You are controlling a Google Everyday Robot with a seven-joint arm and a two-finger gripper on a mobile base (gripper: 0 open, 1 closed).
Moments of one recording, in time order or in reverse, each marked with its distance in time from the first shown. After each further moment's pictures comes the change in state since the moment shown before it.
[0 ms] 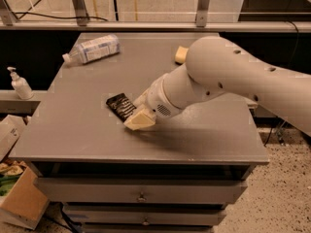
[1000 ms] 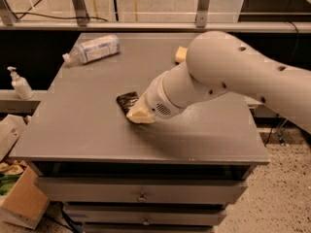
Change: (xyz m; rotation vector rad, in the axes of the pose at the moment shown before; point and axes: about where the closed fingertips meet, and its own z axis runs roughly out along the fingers) arm -0.008 0.009 -0.016 0.028 0.011 0.021
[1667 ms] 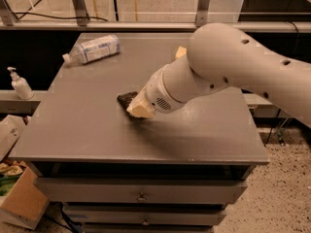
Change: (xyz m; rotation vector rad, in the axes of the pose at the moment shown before) arm -0.010 -0.008 -0.010 0.030 -0.002 -0.015
